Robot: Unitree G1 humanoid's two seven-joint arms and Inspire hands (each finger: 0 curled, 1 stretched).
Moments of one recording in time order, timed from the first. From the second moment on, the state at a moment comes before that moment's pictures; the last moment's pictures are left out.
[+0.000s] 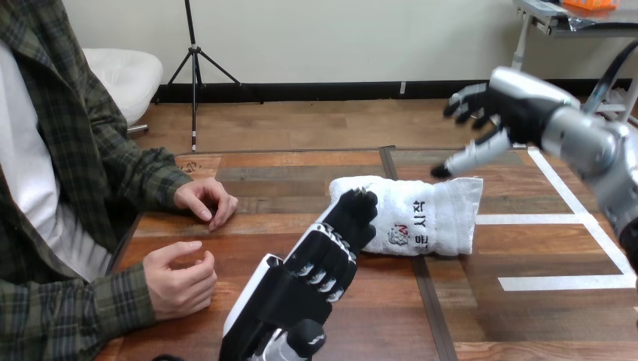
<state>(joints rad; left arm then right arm) 0.24 -0.05 -0.19 0.22 -0.49 -0.65 -0.86 -0.94 -0.58 0.30 0.95 -0.55 -0.13 0.36</state>
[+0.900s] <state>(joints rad) 0.27 -0.04 -0.19 0.10 -0.54 -0.64 -0.86 -0.94 -0.52 0.37 1.20 -0.60 -0.23 0.25</state>
